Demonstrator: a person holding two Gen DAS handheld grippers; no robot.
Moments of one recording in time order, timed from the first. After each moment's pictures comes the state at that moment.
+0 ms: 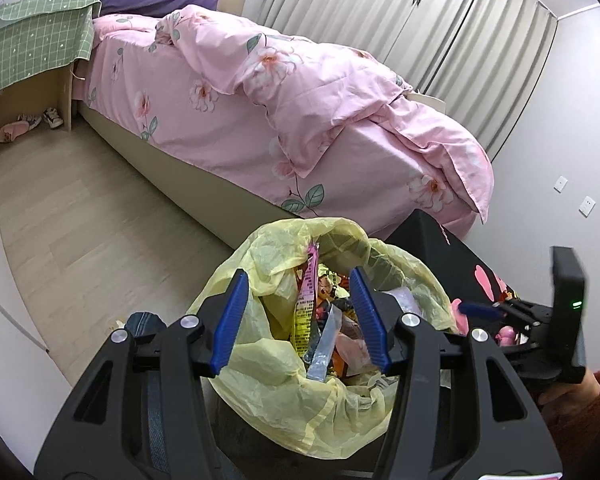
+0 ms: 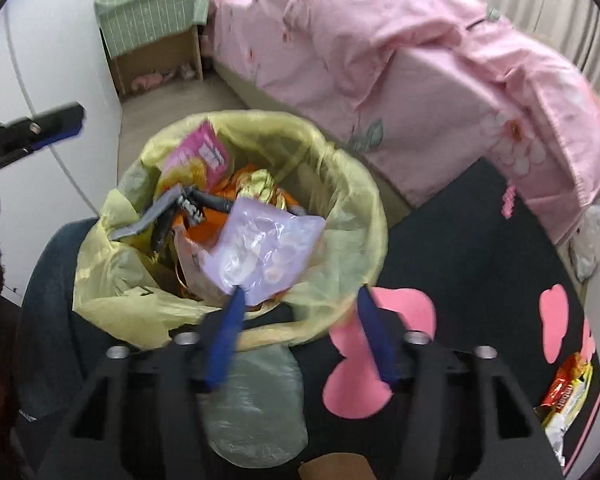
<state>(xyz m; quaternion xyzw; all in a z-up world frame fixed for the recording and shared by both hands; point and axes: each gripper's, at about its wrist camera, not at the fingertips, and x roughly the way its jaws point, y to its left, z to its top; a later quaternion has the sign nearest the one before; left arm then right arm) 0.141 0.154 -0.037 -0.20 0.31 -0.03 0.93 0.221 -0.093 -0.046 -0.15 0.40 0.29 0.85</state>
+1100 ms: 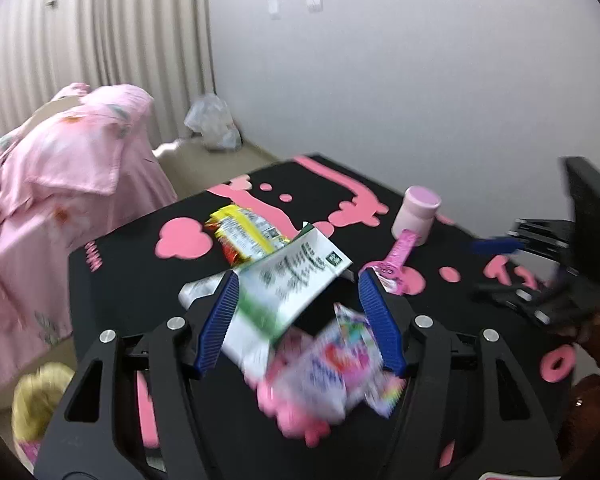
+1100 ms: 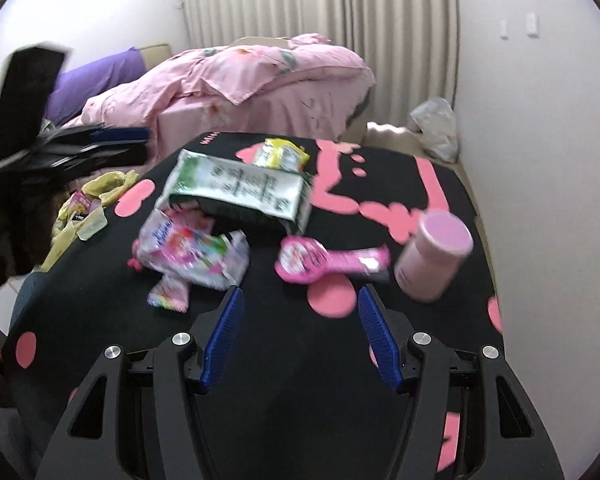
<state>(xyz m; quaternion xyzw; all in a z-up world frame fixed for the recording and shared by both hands) 0.157 -0.230 0.000 0.19 0.29 -0.44 0.83 -0.002 -0.394 -0.057 0.05 0.35 0.01 0.94</state>
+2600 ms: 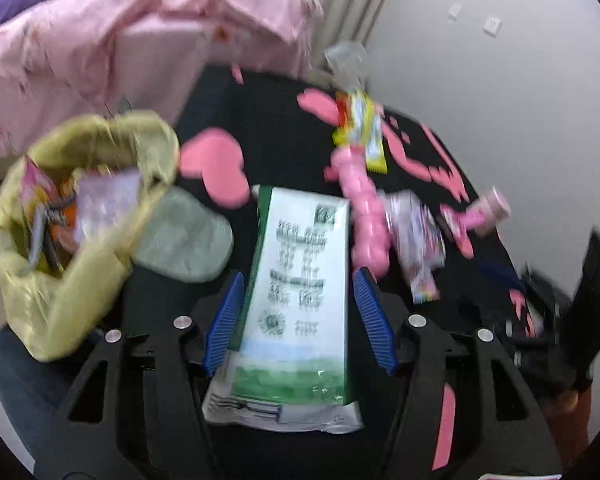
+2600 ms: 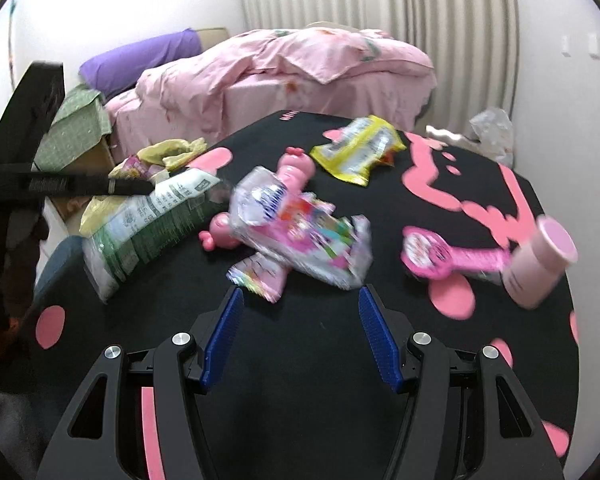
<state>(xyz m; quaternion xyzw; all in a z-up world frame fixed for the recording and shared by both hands) 0.107 -0.094 -0.055 -0.02 0.46 -0.24 0.86 0.029 -0.303 -0.064 0.01 0.34 0.13 0.93</state>
